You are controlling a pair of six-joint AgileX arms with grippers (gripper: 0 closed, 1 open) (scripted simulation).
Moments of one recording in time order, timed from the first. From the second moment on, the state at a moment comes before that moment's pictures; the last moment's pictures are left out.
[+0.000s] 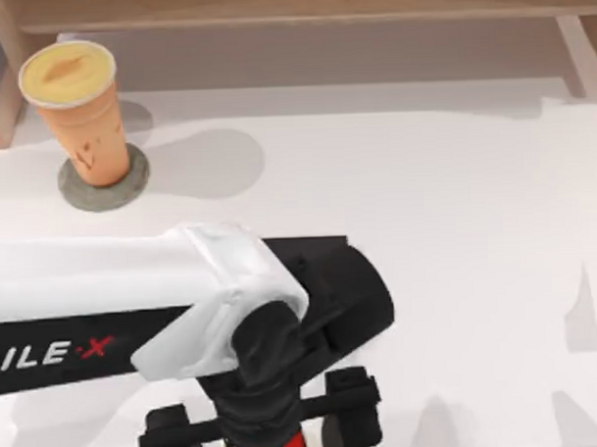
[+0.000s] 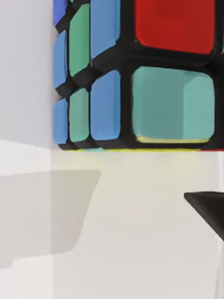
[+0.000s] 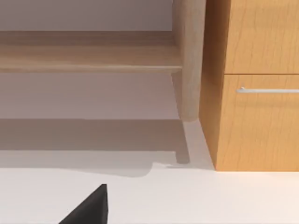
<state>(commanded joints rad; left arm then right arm) -1.01 1.68 0.99 -0.88 0.00 -1.17 0.00 0.00 0.00 0.00 0.00 0.00</state>
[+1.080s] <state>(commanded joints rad) -1.01 1.68 0.99 -0.88 0.00 -1.17 0.00 0.00 0.00 0.00 0.00 0.00</state>
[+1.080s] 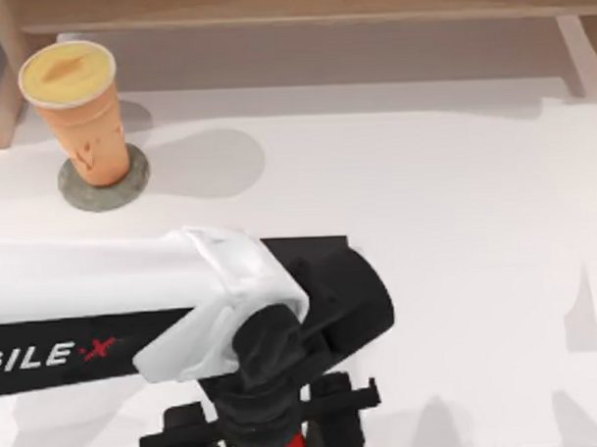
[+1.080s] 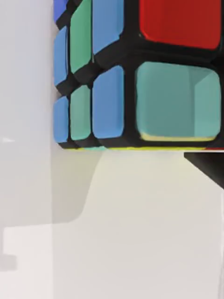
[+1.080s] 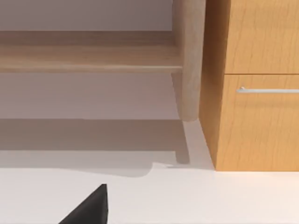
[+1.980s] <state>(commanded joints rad) -1.01 1.64 1.06 -0.99 0.00 -1.17 0.00 0.00 0.00 0.00 0.00 0.00</state>
